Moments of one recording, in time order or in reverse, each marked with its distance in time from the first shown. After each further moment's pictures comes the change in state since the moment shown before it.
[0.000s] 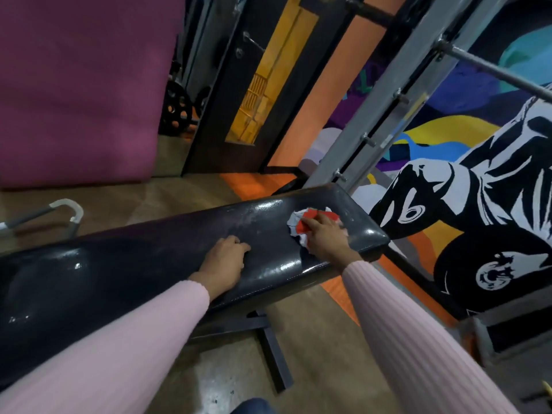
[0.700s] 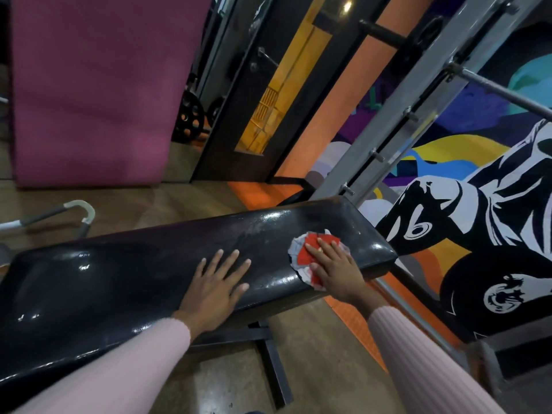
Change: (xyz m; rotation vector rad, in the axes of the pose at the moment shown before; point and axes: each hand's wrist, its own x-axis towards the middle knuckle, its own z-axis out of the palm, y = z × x) left_hand -0.046 -0.038 0.030 0.200 0.016 0.030; right_hand -0.051 0.015 0.016 -0.046 -0.080 -0.155
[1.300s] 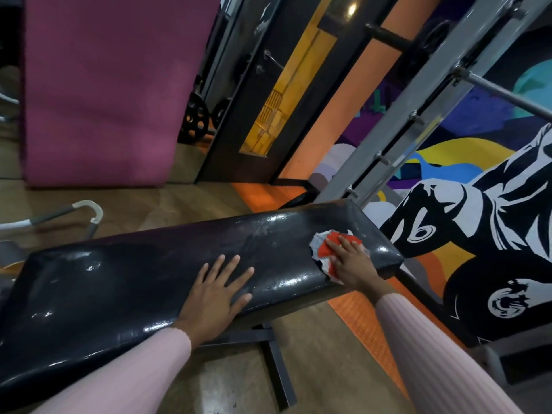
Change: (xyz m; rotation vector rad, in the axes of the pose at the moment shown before) left_hand -0.014 -0.013 0.011 0.045 0.101 0.018; right_hand 0.024 0.020 -0.013 -0.013 -0.030 0.154
